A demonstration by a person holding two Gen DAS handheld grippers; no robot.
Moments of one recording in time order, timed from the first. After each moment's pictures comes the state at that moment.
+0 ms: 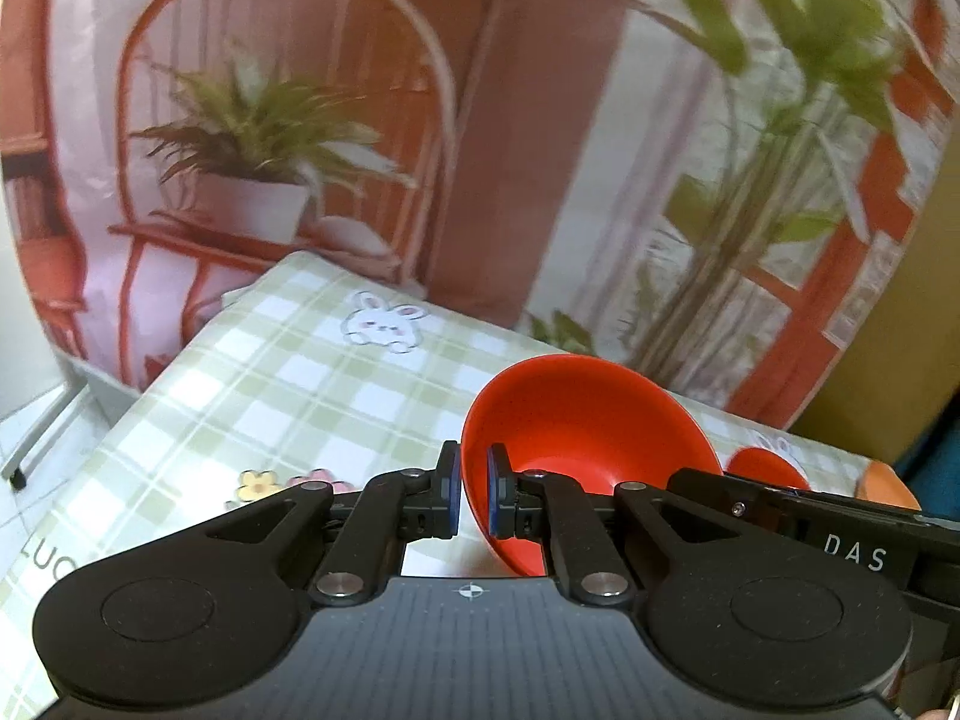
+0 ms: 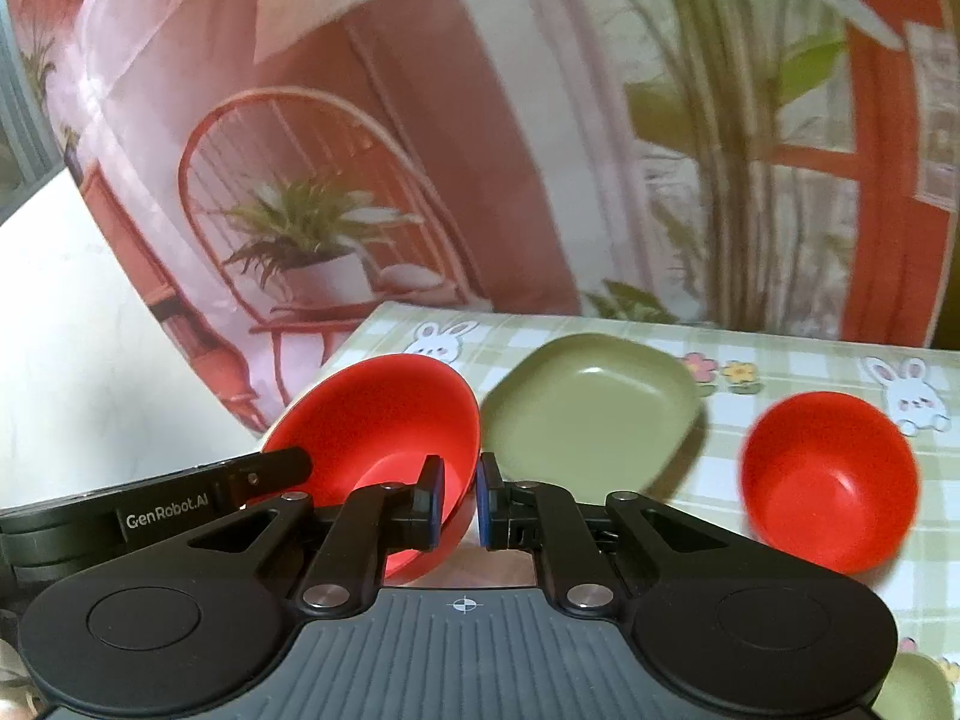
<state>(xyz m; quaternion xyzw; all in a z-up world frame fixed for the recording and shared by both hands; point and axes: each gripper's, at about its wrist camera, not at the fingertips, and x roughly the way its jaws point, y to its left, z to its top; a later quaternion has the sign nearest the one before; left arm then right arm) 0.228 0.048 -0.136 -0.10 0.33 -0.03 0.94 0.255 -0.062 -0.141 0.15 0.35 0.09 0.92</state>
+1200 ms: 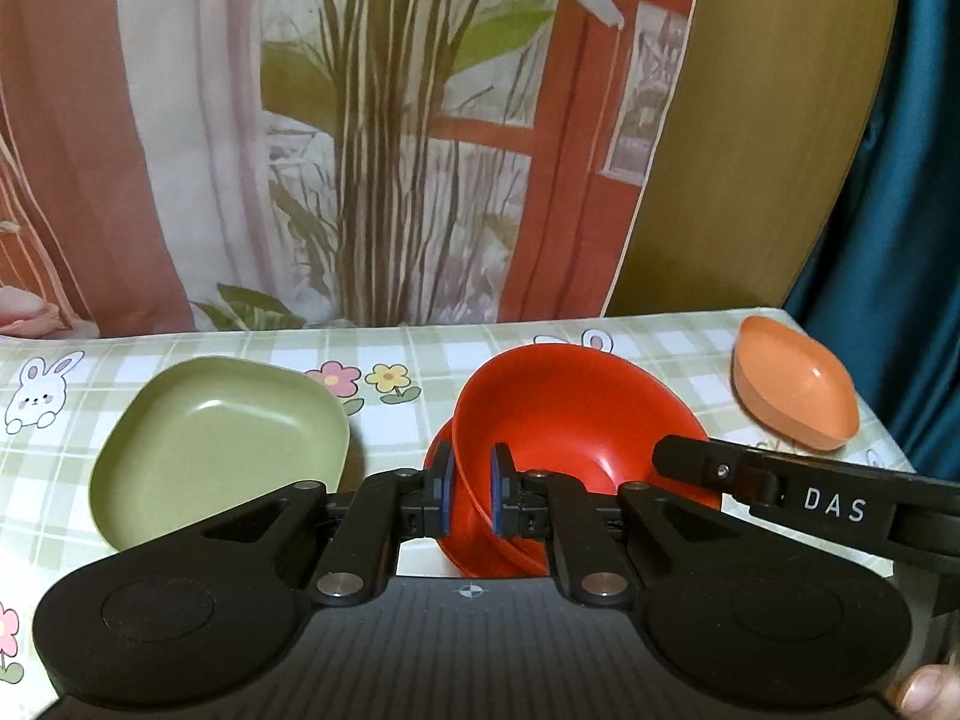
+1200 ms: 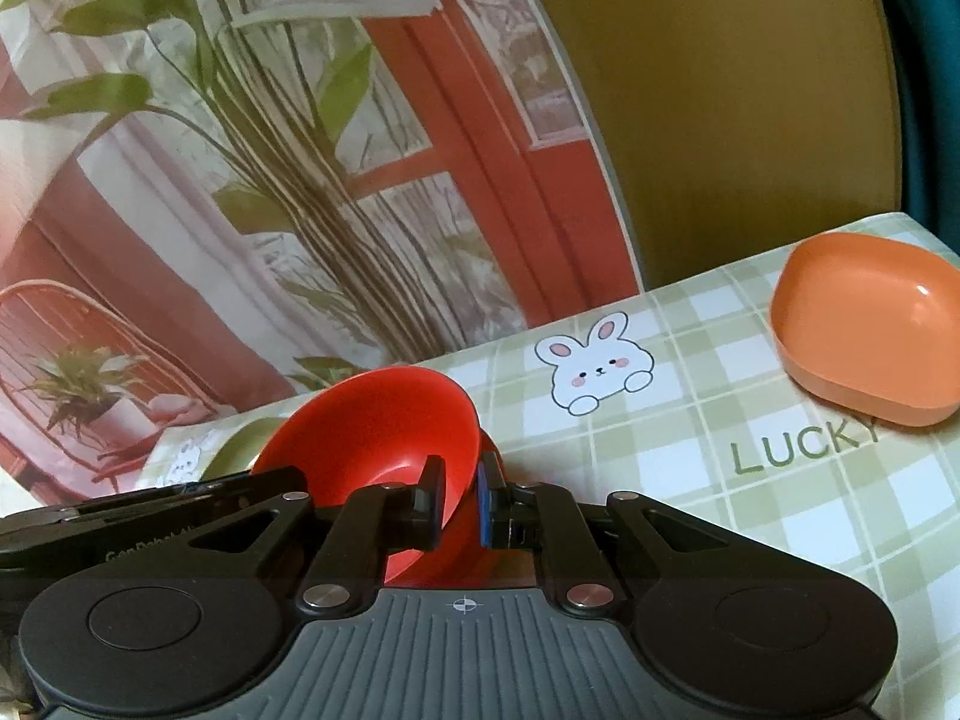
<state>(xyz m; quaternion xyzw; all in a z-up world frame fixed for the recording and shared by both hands) 0.304 -0.139 -0.186 0.03 0.37 -0.23 0.90 0.228 -0.256 -0.200 0.26 0.32 -0.07 0.91</state>
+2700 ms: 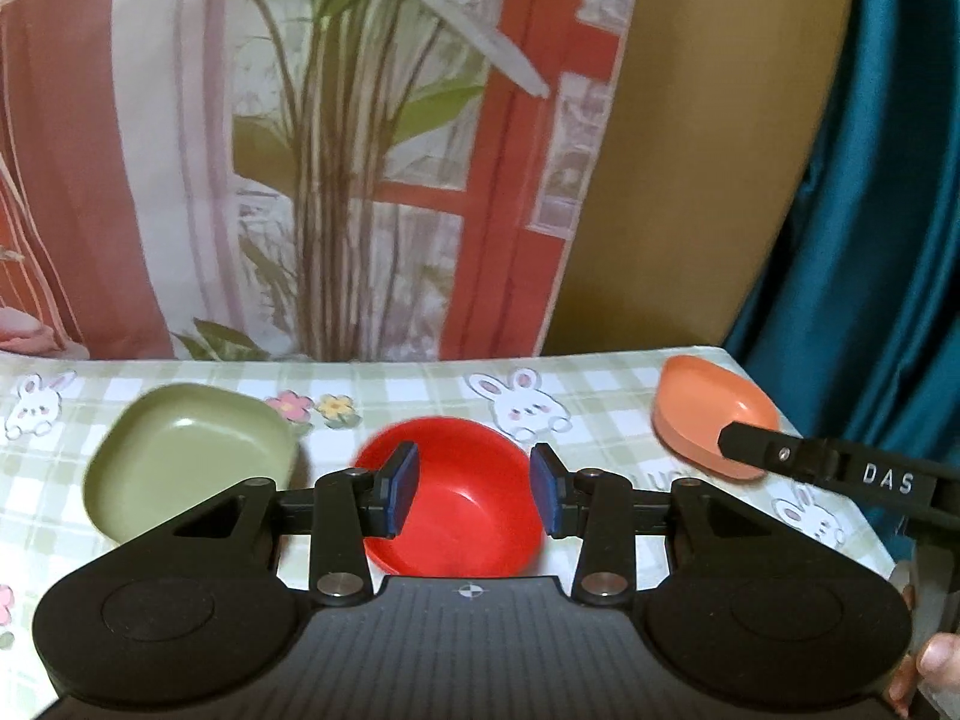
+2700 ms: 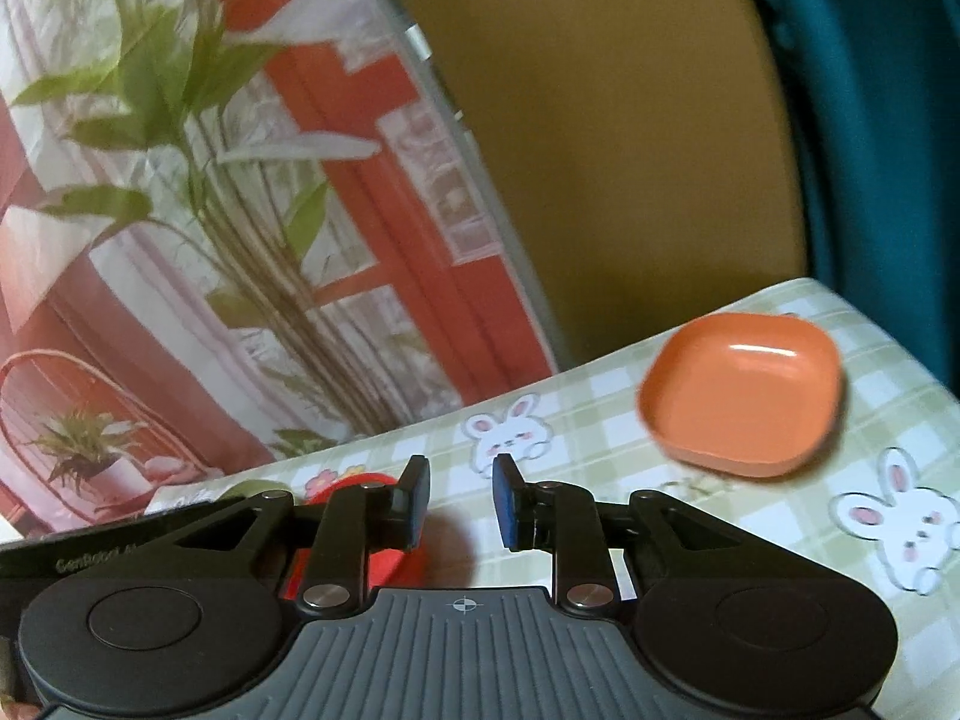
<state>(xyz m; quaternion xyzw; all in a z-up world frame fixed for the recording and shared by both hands) 0.252 -0.145 -0.145 0.00 0.34 -0.25 0.91 0.139 -0.304 -0.152 0.26 0.25 -0.12 0.92</state>
